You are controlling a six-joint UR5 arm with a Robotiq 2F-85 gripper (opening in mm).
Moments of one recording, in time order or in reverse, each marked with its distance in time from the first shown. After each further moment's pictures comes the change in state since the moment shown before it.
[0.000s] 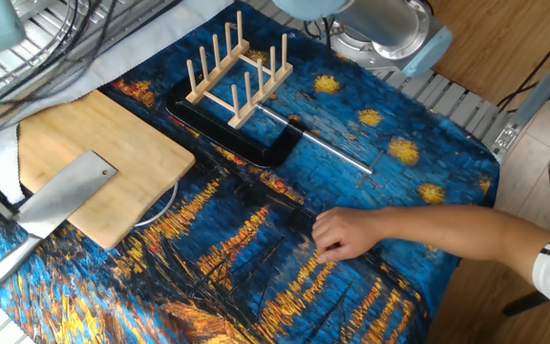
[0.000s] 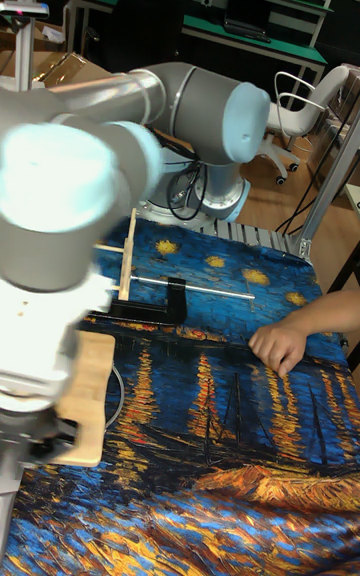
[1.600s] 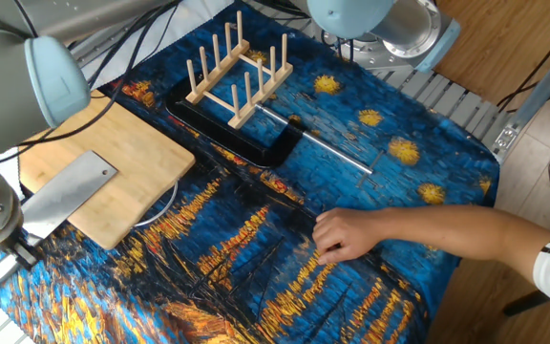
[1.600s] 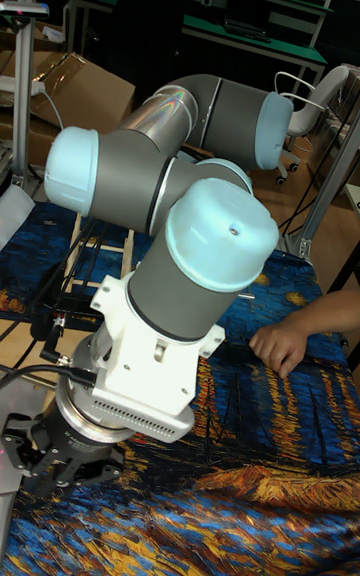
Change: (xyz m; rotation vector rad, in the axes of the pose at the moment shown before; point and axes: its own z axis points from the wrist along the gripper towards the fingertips) arm -0.014 0.041 -0.003 0.158 -0.005 -0.025
